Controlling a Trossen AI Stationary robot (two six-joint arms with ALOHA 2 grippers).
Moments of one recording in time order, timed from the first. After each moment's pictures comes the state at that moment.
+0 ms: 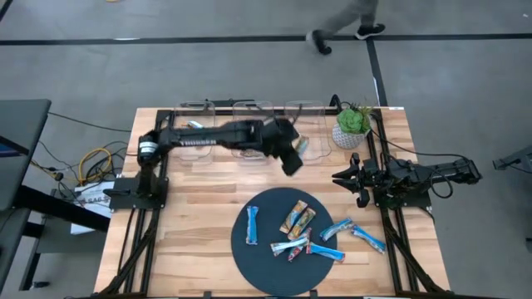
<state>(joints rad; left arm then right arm) 0.14 1.96 1.85 -0.64 -0.03 -0.37 0.15 0.04 0.02 0.01 0.13 0.20</state>
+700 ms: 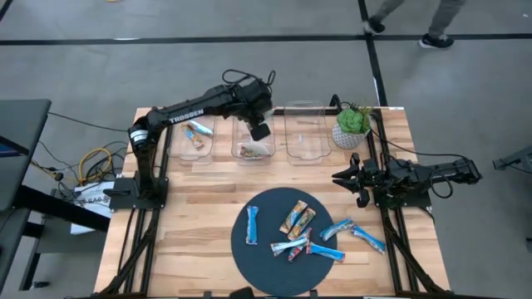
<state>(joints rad) 0.43 1.90 1.85 -0.94 -0.16 0.12 0.15 0.04 0.02 0.01 0.13 0.20</state>
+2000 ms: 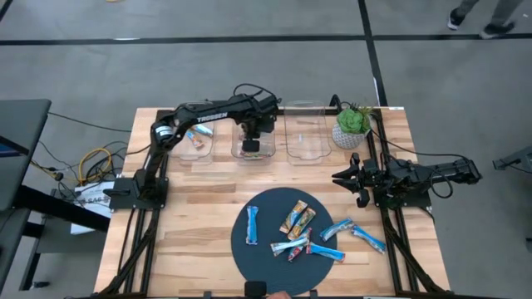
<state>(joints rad) 0.46 2.15 1.85 -1.06 -0.13 0.51 0.15 0.04 0.02 0.01 0.13 0.20</state>
